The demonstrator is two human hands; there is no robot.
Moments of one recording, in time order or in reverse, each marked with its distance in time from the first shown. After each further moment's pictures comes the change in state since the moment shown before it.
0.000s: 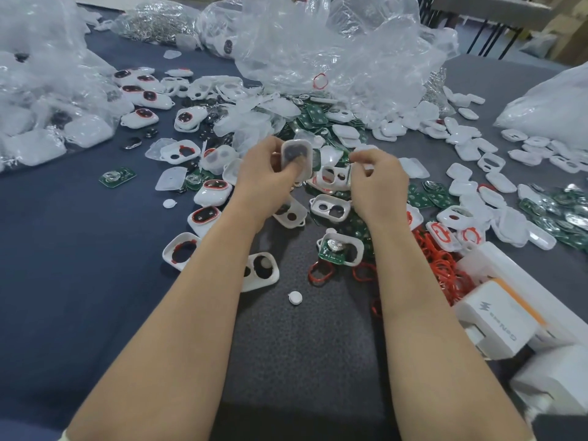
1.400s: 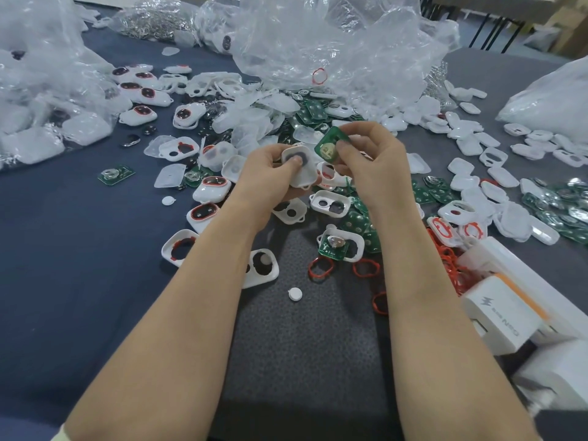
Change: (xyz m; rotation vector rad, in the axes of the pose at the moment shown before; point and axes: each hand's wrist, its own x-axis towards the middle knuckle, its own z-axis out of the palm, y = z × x) left_hand -0.002 0.005 0.006 -0.314 -0.093 -0.227; right_hand -0.005 -0.017 -0.009 0.551 -0.148 -0.020
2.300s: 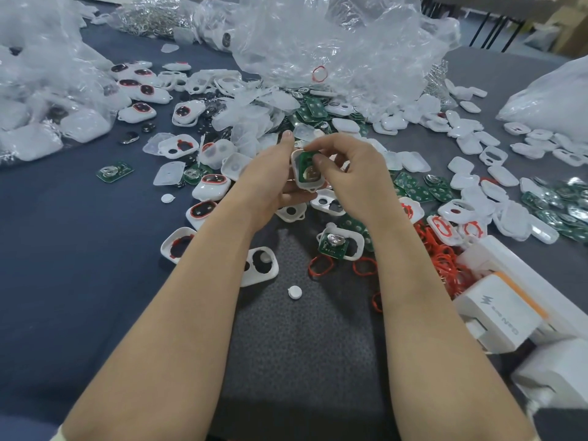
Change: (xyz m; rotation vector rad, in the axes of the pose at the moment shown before) left_hand 0.004 0.005 0.003 -0.147 -0.041 -0.204; right_hand -0.005 -0.002 0.008 -0.420 -0.208 -0.166
